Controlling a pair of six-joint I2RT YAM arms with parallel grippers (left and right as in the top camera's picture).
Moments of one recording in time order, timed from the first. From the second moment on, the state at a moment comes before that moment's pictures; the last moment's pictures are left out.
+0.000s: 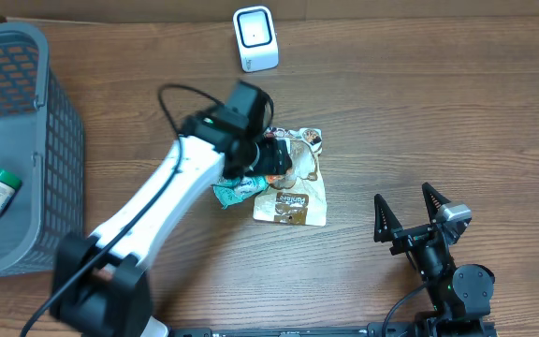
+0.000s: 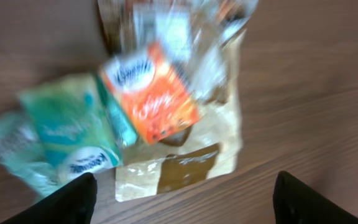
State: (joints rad) left arm -0.47 1.70 1.39 -0.90 0.23 -0.51; right arm 0.06 0.01 0.02 -0.02 -0.22 0.22
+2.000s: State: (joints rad) left arm 0.74 1.69 1.50 -0.90 -0.04 0.33; right arm 0.06 0.01 0.02 -0.01 -0.22 0.22
